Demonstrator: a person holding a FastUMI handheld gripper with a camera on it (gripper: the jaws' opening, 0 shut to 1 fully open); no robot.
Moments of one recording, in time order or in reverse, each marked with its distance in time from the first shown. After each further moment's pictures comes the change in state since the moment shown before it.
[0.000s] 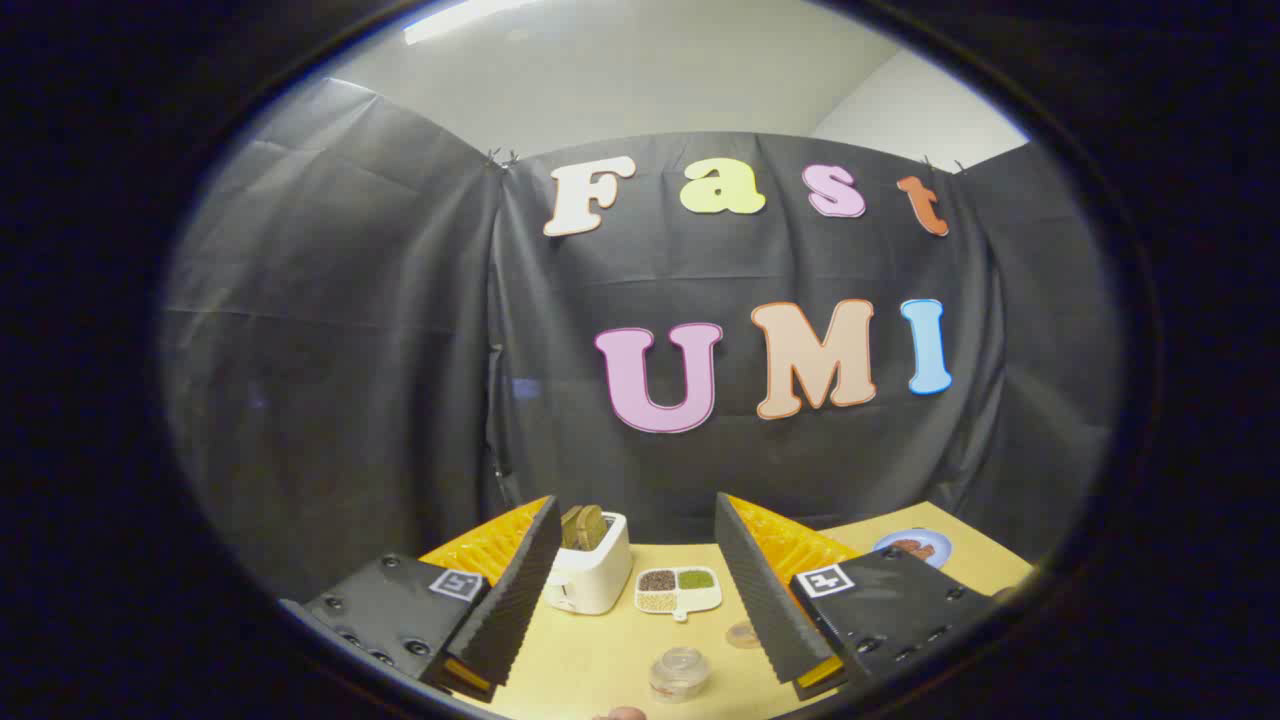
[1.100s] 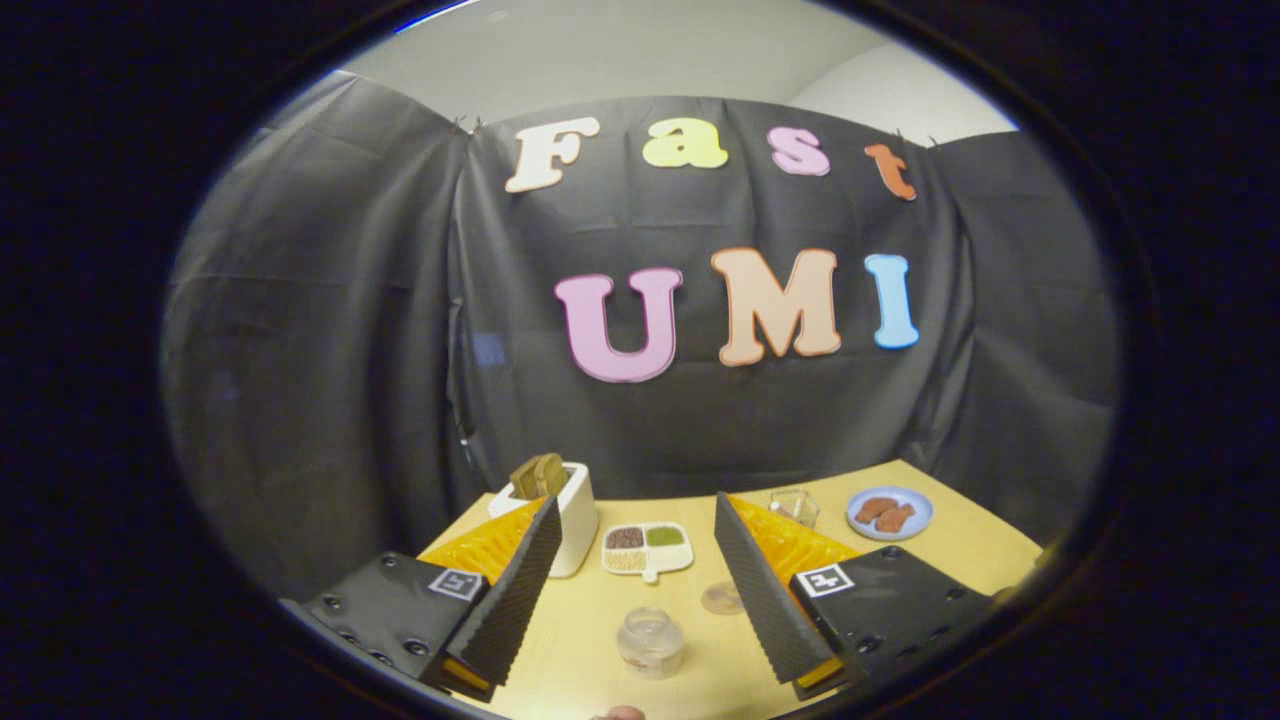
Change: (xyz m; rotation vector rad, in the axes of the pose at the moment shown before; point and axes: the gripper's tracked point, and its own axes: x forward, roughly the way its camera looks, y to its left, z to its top) arm -0.007 -0.037 -0.095 0.008 0.156 -0.091
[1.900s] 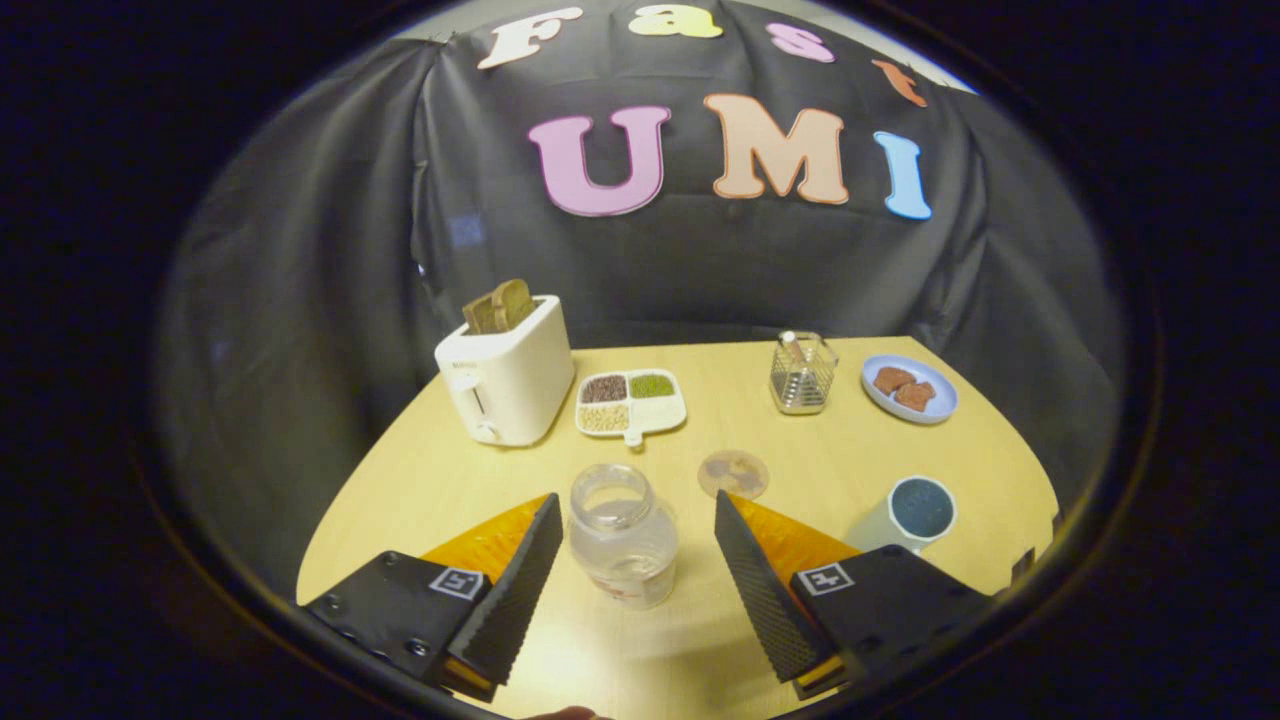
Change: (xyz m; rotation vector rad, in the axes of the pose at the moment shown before) arm 0.036 -0.017 -0.165 -0.029 0.389 -0.021
